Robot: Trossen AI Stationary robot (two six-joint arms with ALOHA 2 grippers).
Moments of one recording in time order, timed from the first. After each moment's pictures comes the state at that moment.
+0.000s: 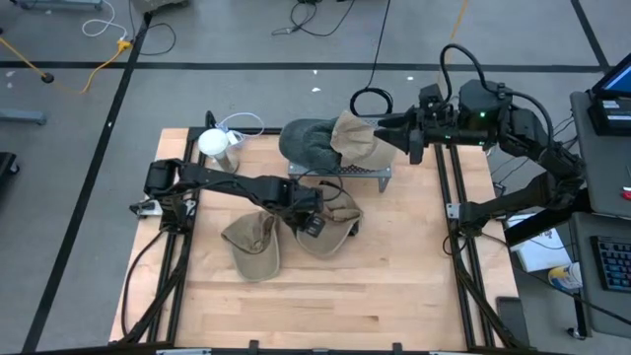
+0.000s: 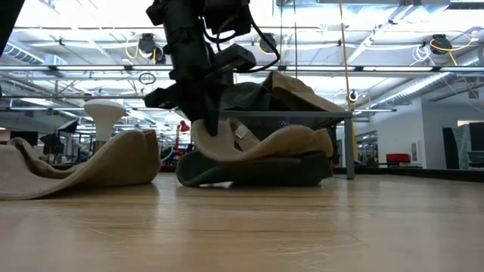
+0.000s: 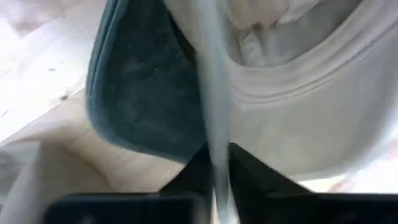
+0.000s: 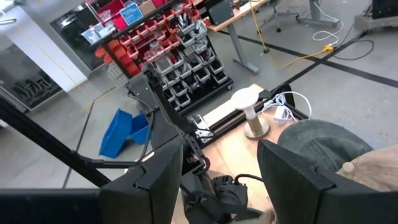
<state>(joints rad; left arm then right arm) 0.01 1.84 1.35 -0.75 0.05 -1.01 -0.19 1.23 1.80 -0.79 0.00 0.50</state>
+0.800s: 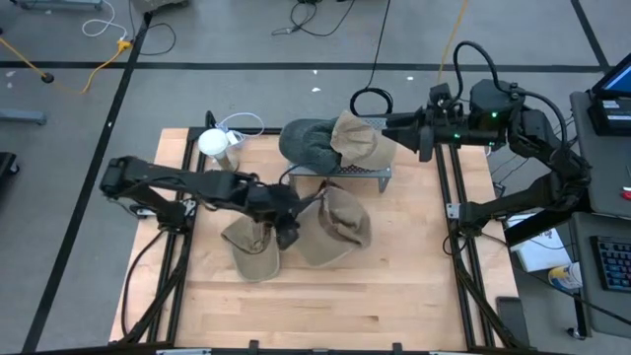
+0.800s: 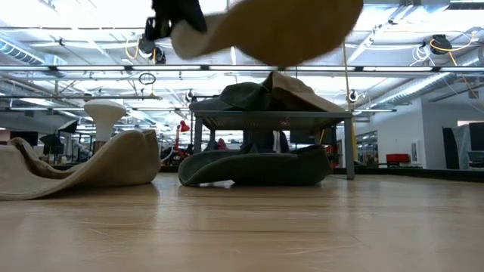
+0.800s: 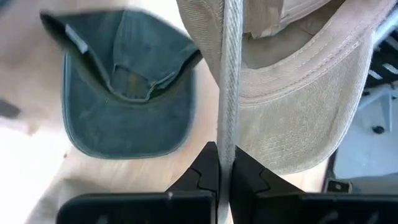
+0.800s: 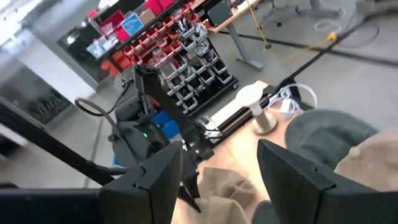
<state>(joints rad) -0.12 1.48 1.37 -0.77 -0.01 -0.63 -0.19 1.19 1.80 -0.82 -0.01 0.60</state>
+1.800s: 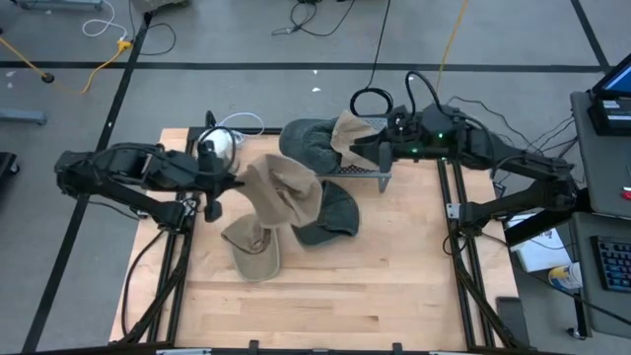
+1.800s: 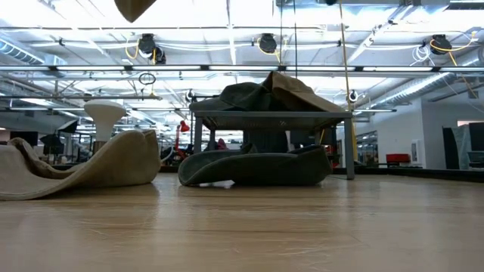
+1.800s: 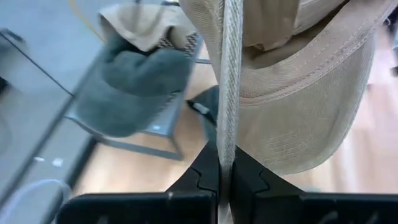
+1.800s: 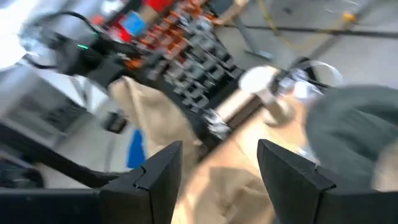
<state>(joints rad) -0.16 0.99 1.37 -1.05 -0.35 -0.15 -0.19 1.19 1.41 -0.41 -0.04 0.69</state>
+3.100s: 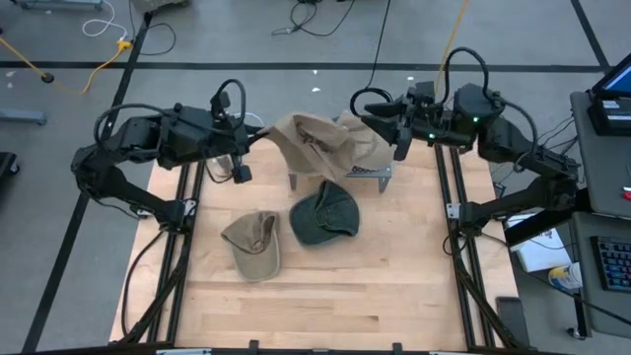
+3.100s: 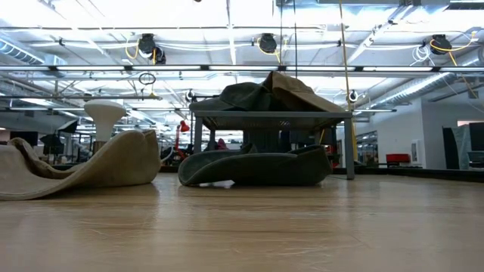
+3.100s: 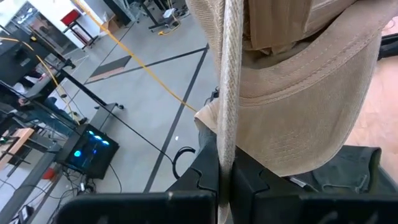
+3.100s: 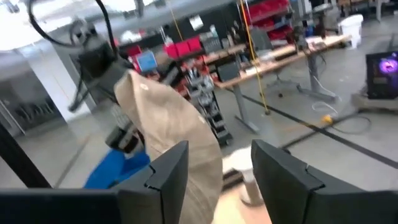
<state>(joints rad) 0.00 1.31 1.84 -0.96 -0.50 0.31 -0.20 1.22 1.62 -0.39 0.05 0.35</state>
